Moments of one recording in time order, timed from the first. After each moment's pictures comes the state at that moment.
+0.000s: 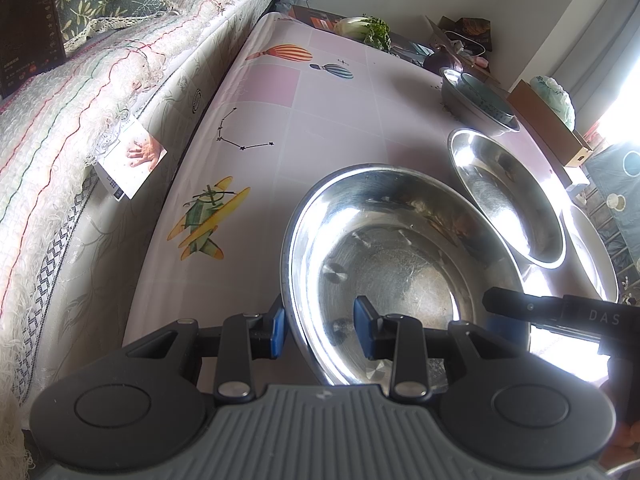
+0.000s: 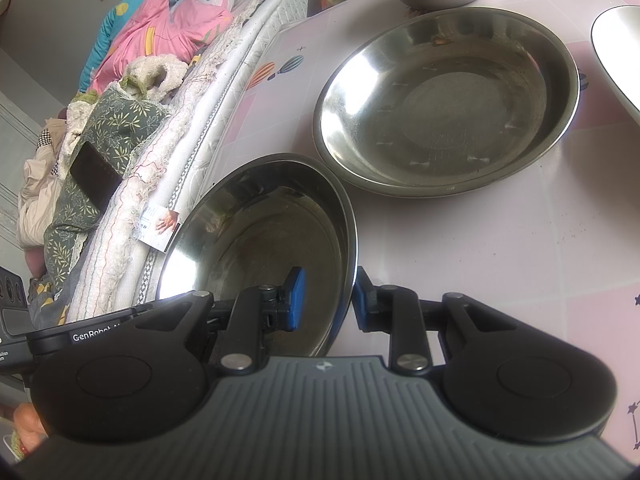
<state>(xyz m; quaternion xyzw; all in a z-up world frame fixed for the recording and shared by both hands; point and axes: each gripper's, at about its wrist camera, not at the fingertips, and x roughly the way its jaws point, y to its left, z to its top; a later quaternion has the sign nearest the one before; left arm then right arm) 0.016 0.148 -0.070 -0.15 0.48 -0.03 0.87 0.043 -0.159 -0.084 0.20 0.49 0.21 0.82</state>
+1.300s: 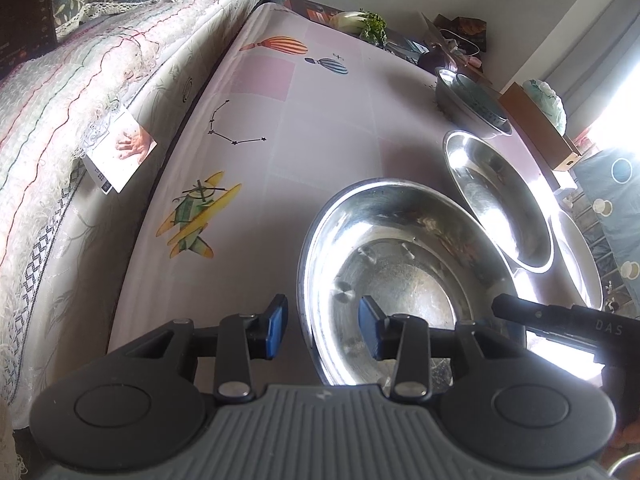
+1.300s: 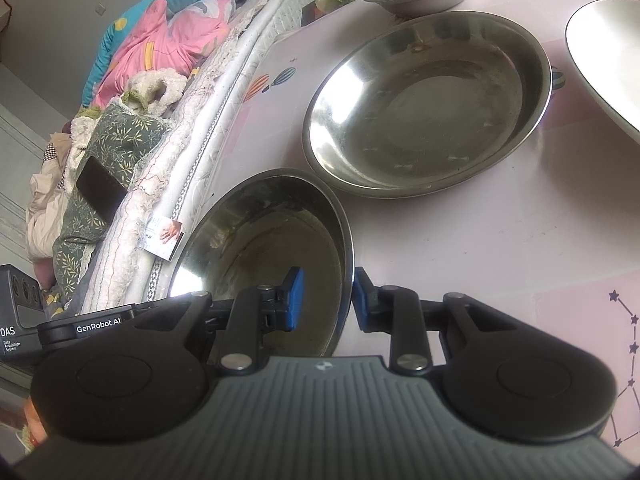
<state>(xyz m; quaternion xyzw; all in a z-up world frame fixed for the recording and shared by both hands) 0.021 0.152 -0.071 -0.18 0.48 -0.05 0.86 0.038 -0.179 -0.081 0.22 0.49 0.21 0.82</state>
